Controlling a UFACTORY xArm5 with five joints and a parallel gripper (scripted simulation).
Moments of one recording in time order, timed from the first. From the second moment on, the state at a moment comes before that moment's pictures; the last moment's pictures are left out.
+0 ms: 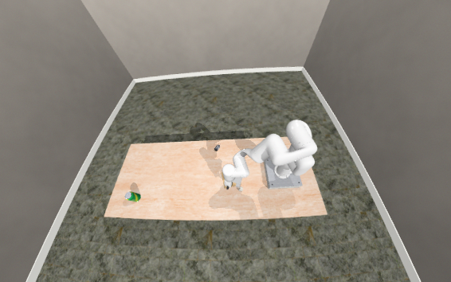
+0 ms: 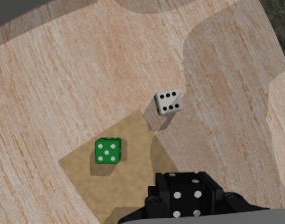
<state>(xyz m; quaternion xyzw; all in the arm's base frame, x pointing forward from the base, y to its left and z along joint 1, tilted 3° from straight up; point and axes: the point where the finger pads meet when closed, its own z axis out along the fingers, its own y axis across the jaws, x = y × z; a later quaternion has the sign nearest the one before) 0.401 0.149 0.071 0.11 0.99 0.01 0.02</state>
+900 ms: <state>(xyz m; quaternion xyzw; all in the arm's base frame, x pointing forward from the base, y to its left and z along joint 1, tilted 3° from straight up) 0.387 0.228 0.065 -0.25 0.97 0.01 0.02</state>
